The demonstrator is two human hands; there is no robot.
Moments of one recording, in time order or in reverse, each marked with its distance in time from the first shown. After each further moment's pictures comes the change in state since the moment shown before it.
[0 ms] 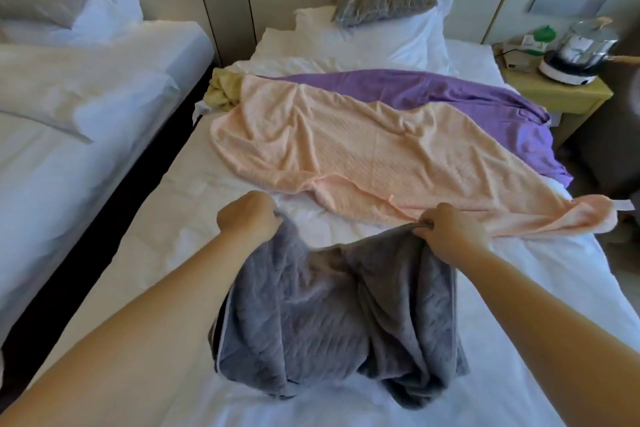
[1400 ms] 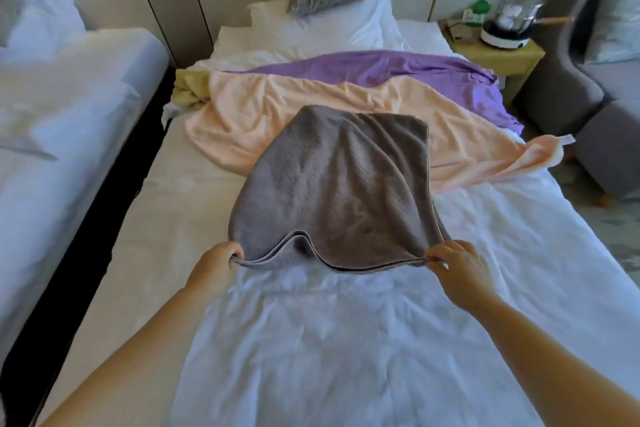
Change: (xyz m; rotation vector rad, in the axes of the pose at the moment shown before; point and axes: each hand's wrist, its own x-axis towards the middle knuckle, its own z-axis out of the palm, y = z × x) left_hand -0.045 -0.139 0.094 -0.389 -0.152 0.361; right_hand -0.148 0.017 0.089 0.132 0.105 0.138
